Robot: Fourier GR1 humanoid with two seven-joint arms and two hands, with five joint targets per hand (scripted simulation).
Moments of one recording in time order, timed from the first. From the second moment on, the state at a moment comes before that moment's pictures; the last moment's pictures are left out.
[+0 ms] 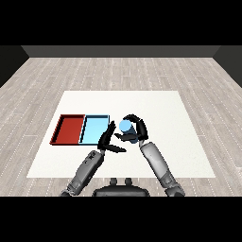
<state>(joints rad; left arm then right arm) -0.28 0.00 -0.41 -1.23 0.26 0.18 -0.26 -0.41 0.00 0.31 -1.46 0.11 -0.33 -0.04</state>
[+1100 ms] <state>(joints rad) -0.38 0.00 -0.46 -1.12 0.35 0.20 -0.35 -0.44 0.00 0.44 -1.42 -0.04 -0.44 -0.09</state>
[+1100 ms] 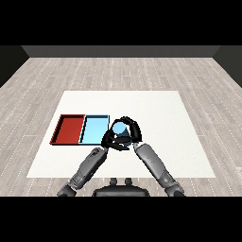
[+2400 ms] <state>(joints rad) -0.50 0.00 -0.61 -0.95 0.67 0.37 -0.56 -0.43 0.00 0.49 -1.41 -0.28 -0.47 -0.23</state>
